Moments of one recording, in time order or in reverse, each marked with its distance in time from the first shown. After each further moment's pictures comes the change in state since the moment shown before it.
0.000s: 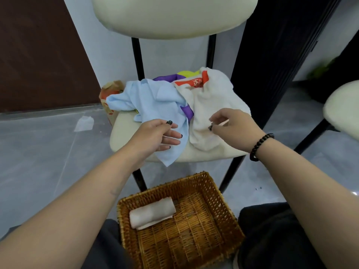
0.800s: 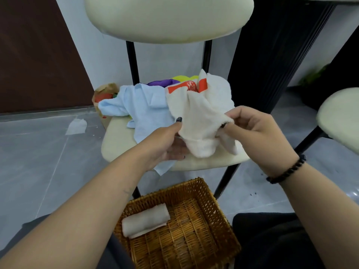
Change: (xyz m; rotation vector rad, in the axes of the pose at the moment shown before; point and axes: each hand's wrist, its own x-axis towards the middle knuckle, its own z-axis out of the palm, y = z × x) left_hand 0.024 0.009 0.028 -0.133 -0.183 -0.172; right_hand -0.036 -0.012 -0.032 0.491 0.098 -0.161
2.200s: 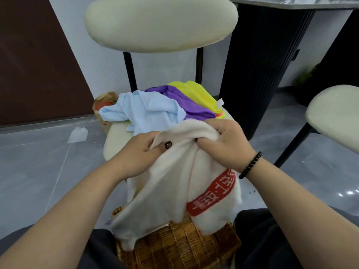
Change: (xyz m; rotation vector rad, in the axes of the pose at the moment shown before) left_hand -0.044 -0.015 -0.038 0.725 0.055 0.586; right_hand -0.004 0.012 0.028 -0.184 -0.011 -0.294
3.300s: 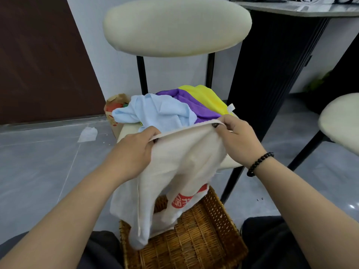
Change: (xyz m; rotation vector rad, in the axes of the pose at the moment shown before) left_hand -0.012 -0.008 -0.025 0.348 0.168 -0.095; right_hand 0.019 0.015 0.002 -0.092 0.055 0.264
